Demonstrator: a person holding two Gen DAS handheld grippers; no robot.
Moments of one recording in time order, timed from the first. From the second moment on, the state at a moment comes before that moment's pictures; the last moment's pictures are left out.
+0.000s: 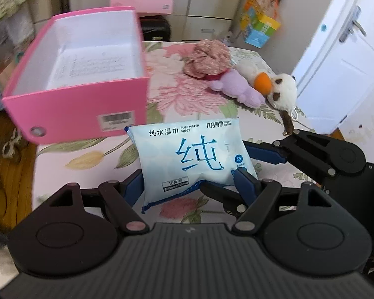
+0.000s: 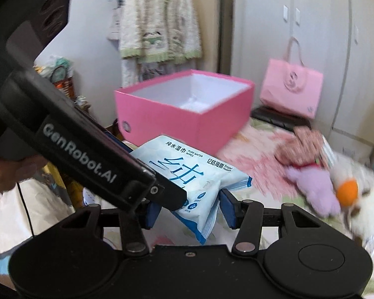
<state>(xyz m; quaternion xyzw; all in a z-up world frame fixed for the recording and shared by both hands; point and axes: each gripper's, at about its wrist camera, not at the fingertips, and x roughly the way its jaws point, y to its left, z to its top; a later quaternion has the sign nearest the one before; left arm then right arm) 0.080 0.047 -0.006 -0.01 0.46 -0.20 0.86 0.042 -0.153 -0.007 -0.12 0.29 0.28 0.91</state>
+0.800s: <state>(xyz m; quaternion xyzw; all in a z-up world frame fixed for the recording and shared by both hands) 0.228 0.117 0.057 -0.07 0.41 -0.17 0.90 0.188 -0.072 0.060 -0.17 0.24 0.31 0.90</state>
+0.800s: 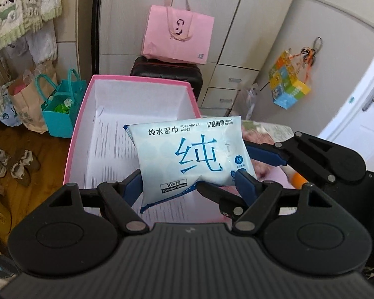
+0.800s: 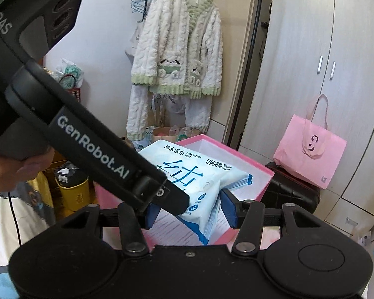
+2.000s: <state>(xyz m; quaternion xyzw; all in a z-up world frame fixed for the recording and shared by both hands) 0.365 0.132 -0.024 -0.09 0.44 -0.08 0.89 0.346 -0.023 -0.015 -0.25 0.35 0.29 0.86</state>
